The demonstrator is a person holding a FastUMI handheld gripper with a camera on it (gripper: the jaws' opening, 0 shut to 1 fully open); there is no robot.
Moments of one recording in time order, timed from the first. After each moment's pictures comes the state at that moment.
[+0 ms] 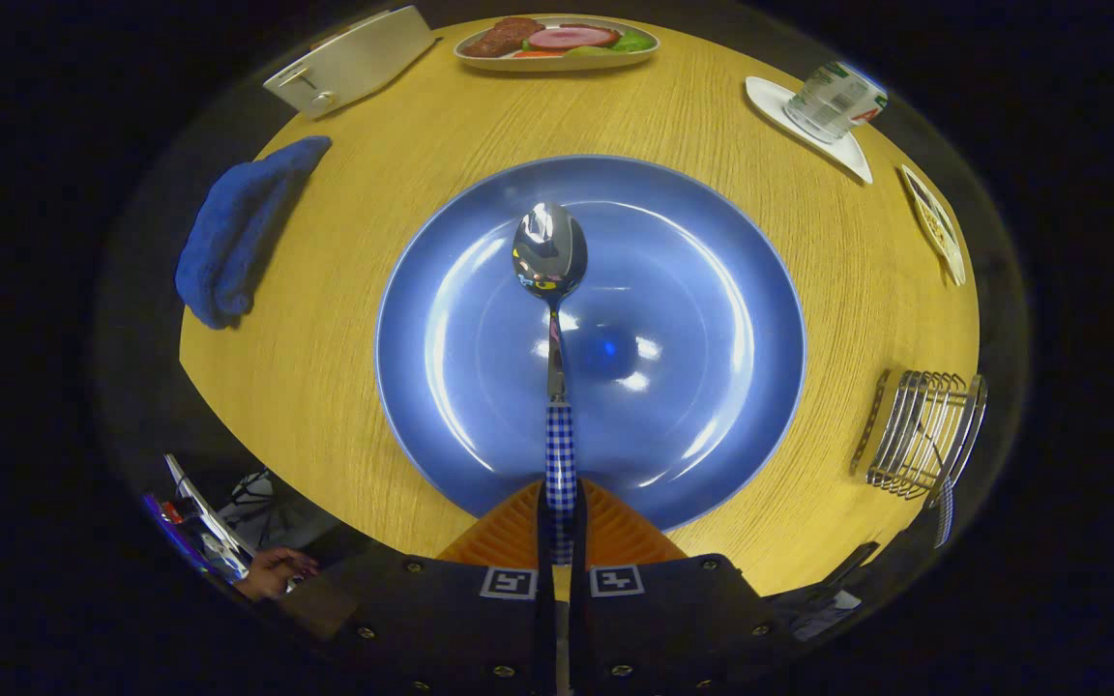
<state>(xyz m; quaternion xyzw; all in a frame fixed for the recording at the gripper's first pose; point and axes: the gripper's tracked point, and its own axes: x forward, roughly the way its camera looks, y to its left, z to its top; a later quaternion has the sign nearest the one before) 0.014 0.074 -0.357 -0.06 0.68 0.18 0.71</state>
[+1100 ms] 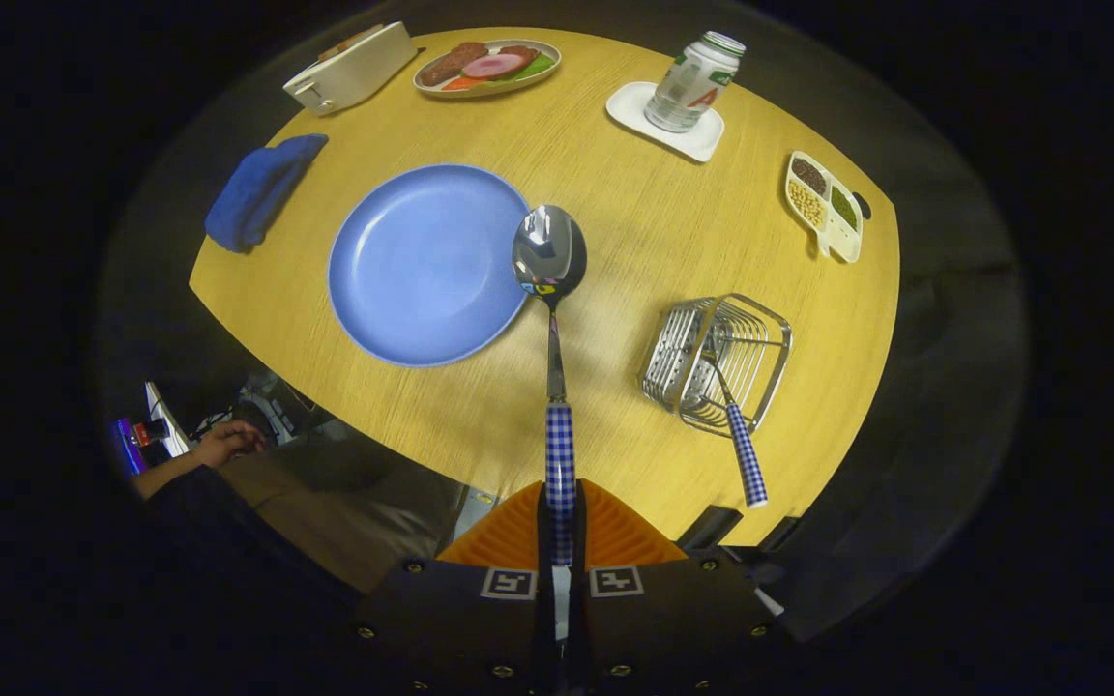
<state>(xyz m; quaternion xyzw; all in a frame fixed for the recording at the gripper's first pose) -0.004 -0.098 -0.270 -0.13 0.70 0.16 0.68</state>
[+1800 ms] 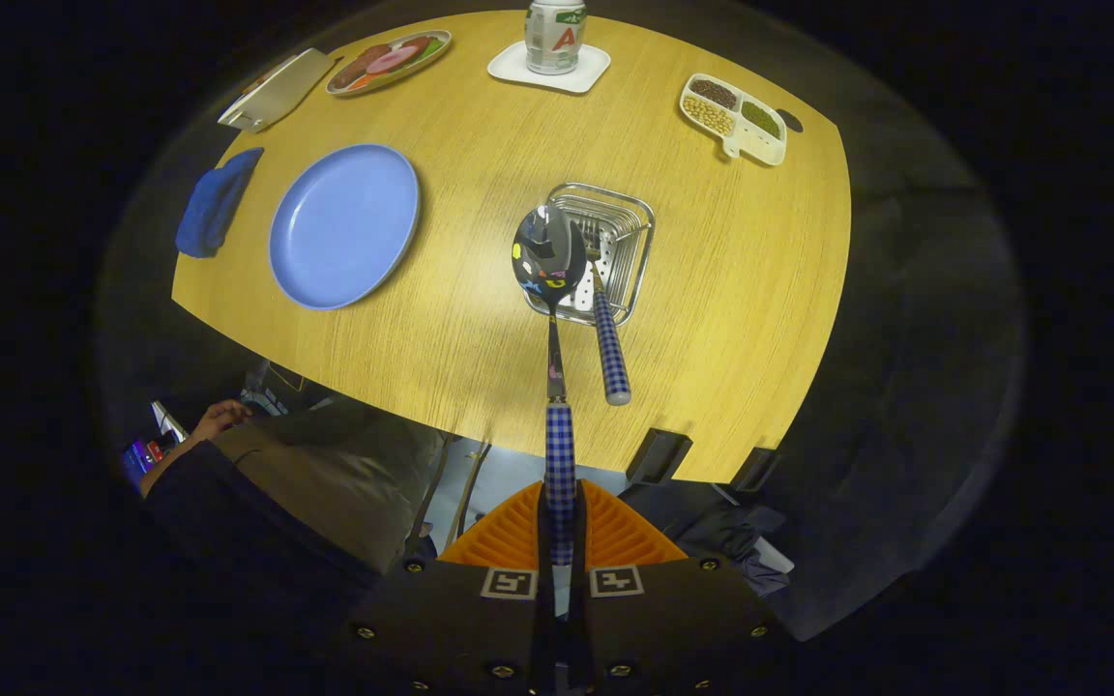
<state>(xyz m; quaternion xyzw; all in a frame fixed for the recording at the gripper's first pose) -0.025 -0.196 -0.254 -0.09 0.76 0.10 0.63</state>
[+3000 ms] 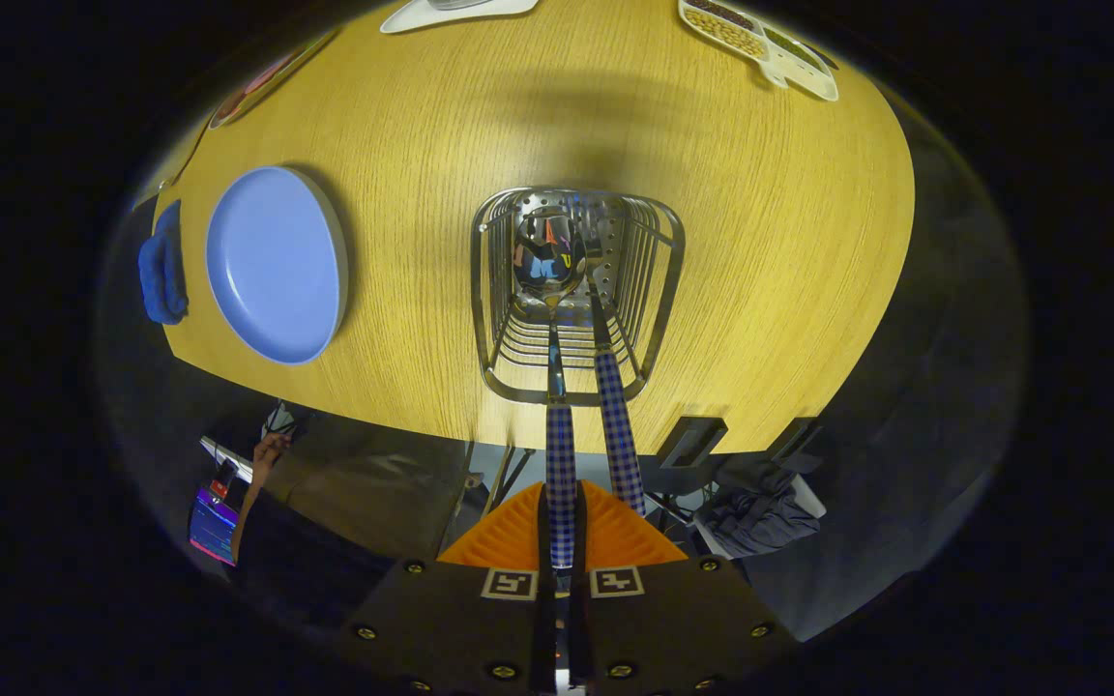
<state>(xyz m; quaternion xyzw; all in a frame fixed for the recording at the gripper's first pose) 0.020 -0.181 -0.298 -0.04 0.87 0.08 0.48</state>
